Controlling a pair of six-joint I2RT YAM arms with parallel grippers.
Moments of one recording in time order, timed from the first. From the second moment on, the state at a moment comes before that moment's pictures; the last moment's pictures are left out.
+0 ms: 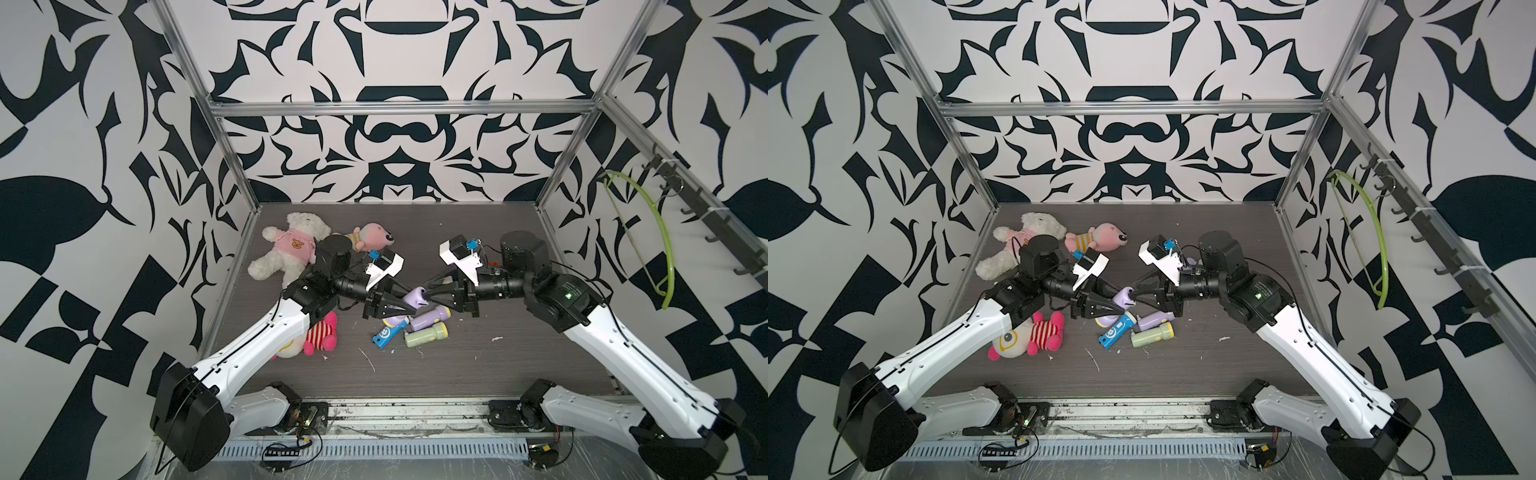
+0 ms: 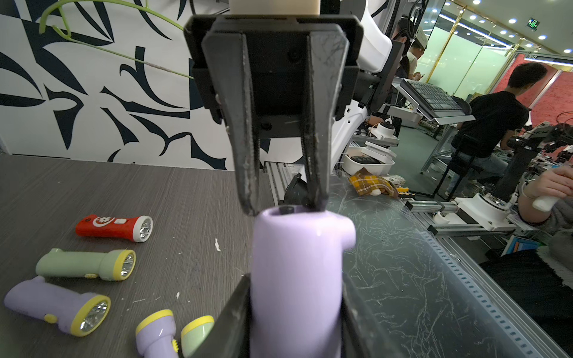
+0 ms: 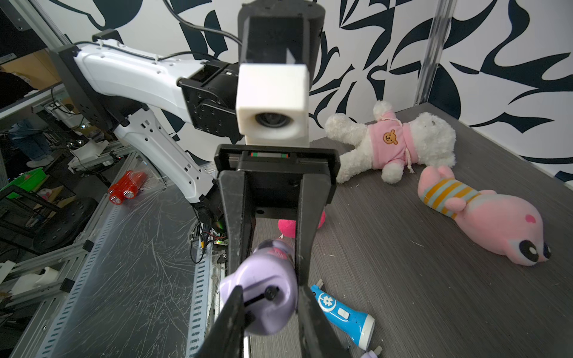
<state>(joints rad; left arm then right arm) -0.63 1.20 0.93 -0.01 1.25 0.06 0.64 1.06 1.20 -0.57 -0.81 -0.07</state>
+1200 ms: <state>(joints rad) -0.63 1.23 0.96 -0.06 1.20 0.08 0.64 1.02 1.26 -0.56 -0.54 -0.07</state>
